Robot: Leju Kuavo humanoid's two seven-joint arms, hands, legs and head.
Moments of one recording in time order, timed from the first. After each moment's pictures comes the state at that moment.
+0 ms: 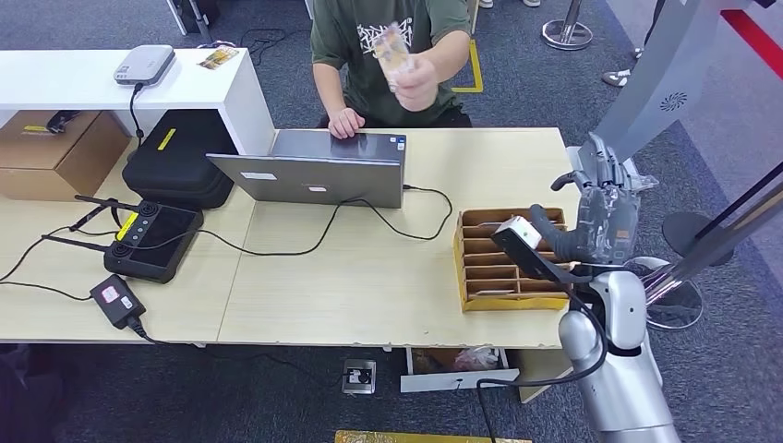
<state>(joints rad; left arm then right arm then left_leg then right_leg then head) -0.10 -0.12 1.09 -0.20 -1.40 -0.11 -0.05 -0.36 -0.10 0.10 -1.44 1.22 -0.49 -0.16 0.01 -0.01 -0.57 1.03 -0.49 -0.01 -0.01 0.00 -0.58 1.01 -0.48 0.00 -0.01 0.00</state>
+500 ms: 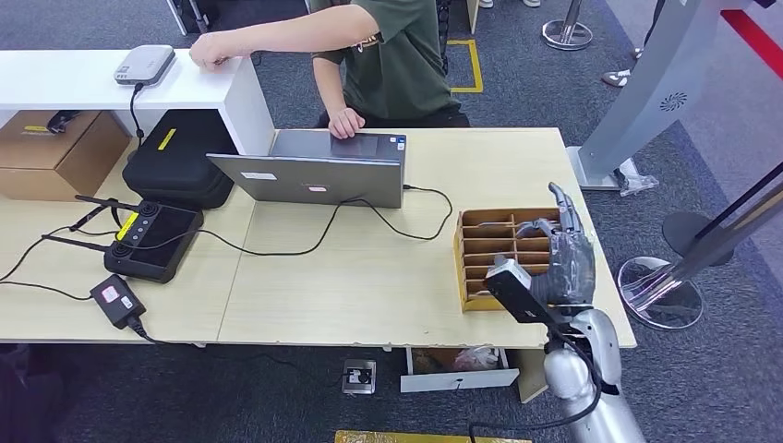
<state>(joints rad) -0.10 -0.12 1.09 -0.20 -1.38 -0.11 -0.04 -0.21 -0.05 0.13 -1.44 0.89 -0.38 -0.31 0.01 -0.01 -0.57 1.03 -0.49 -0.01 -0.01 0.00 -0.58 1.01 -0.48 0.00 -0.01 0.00</state>
